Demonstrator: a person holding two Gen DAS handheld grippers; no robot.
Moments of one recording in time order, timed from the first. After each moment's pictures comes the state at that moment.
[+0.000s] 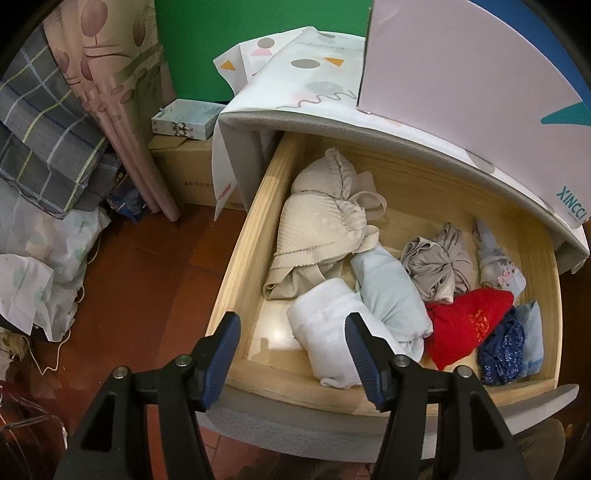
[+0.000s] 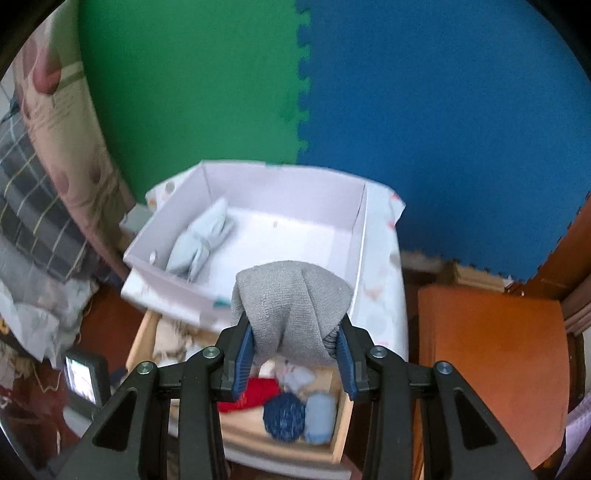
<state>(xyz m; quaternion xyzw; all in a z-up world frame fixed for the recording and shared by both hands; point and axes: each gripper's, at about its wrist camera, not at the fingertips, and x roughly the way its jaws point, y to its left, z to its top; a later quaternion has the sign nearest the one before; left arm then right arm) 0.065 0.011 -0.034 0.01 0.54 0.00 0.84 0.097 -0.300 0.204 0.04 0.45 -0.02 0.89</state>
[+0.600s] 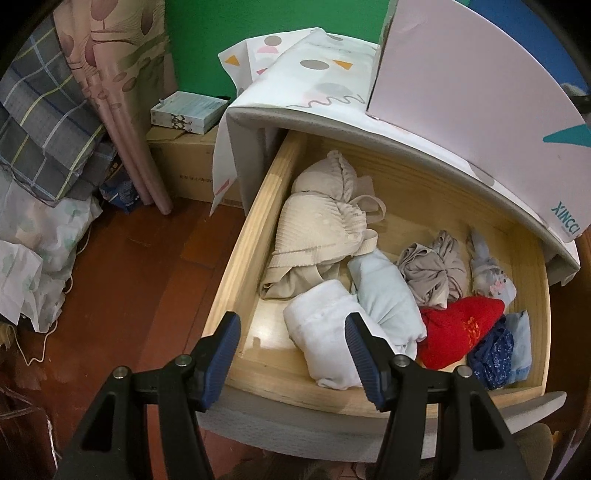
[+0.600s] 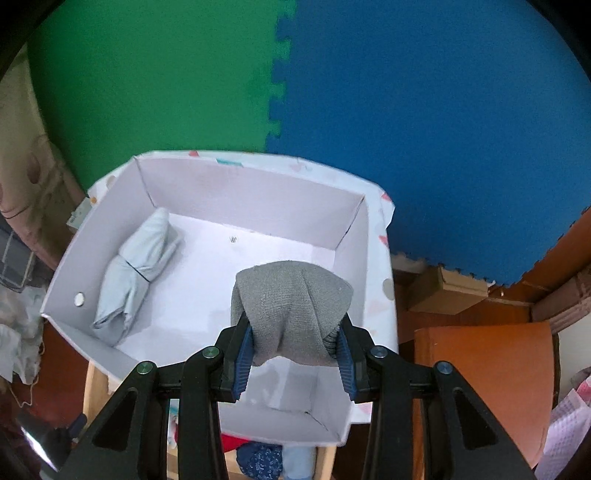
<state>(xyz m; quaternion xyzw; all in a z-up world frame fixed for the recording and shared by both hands) 0.066 0.019 -0.035 -0.02 0.54 -0.01 0.84 0.204 -0.299 0.132 0.00 0.51 -0.07 0.86</state>
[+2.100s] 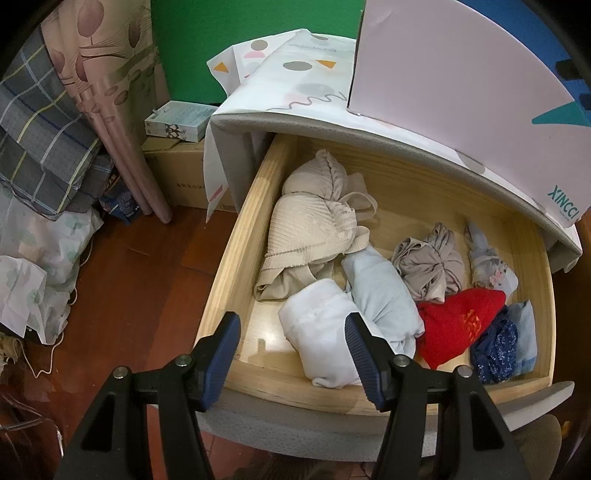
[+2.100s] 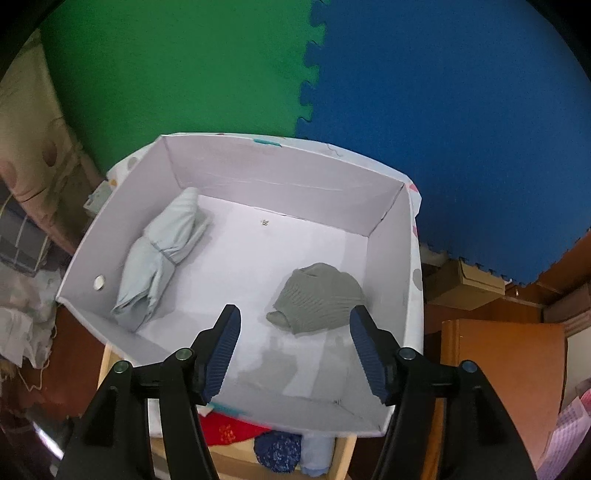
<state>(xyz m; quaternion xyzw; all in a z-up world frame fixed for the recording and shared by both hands) 0.065 0.011 -0.034 0.00 0.54 -0.02 0.84 0.189 -0.273 0.144 0.00 0.52 -0.03 0.85</state>
